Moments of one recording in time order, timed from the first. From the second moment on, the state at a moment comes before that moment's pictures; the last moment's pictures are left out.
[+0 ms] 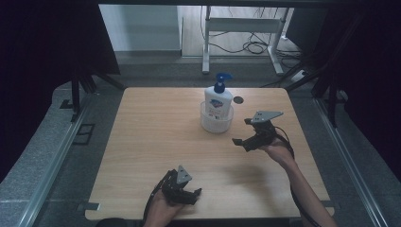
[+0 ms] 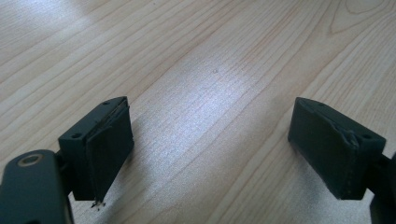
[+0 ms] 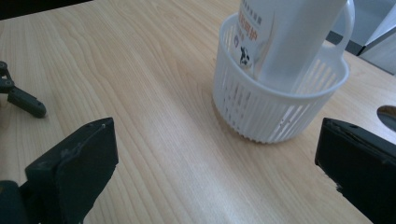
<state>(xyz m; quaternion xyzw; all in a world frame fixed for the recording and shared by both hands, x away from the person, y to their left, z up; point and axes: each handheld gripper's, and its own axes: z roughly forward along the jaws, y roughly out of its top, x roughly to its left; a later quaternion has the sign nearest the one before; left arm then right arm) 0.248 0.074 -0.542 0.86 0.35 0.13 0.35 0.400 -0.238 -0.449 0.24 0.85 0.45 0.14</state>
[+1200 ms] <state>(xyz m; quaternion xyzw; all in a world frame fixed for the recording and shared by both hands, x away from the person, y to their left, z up) 0.248 0.073 -0.542 0.86 0.36 0.13 0.35 0.346 -0.251 -0.480 0.24 0.86 0.43 0.14</state>
